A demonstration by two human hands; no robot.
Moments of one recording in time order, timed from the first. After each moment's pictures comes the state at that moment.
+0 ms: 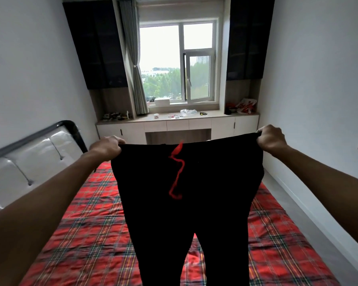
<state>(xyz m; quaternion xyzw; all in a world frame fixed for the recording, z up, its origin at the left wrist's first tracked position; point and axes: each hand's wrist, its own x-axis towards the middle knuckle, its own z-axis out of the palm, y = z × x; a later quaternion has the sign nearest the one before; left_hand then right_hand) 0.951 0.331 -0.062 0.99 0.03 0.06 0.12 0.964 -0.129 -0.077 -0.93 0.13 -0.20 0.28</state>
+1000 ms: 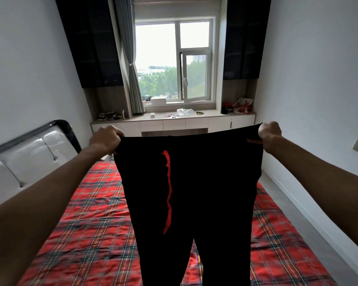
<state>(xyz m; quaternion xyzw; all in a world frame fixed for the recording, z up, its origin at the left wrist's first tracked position) 0.979 0.324 -0.053 0.97 0.03 0.18 0.18 0.996 -0.123 -0.059 -0.67 0.21 -0.19 0.68</state>
